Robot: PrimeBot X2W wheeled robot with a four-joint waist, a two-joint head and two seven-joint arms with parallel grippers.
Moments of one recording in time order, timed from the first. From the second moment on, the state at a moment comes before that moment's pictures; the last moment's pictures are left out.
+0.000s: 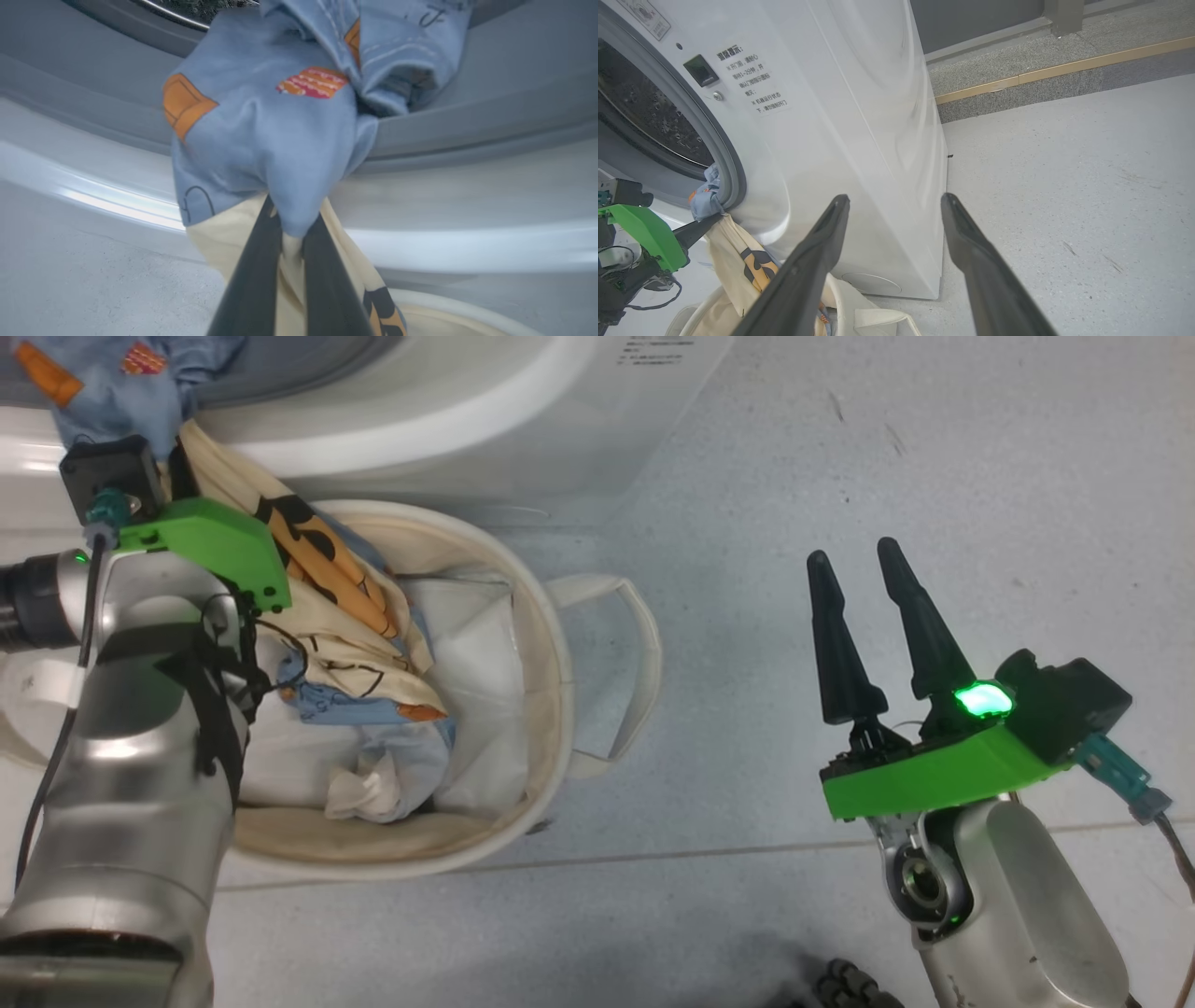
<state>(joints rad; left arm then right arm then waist) -1.09 0.13 -0.11 1.15 -0.19 0.24 -0.25 -0.37 -0.05 0.21 0.10 0.40 0.13 -0.26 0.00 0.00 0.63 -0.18</state>
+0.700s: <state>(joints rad) -0.59 0.11 -0.21 0.63 -0.13 0.16 -0.25 -0.31 -0.05 0.21 0.13 0.37 0.13 -0.26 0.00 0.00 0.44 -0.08</state>
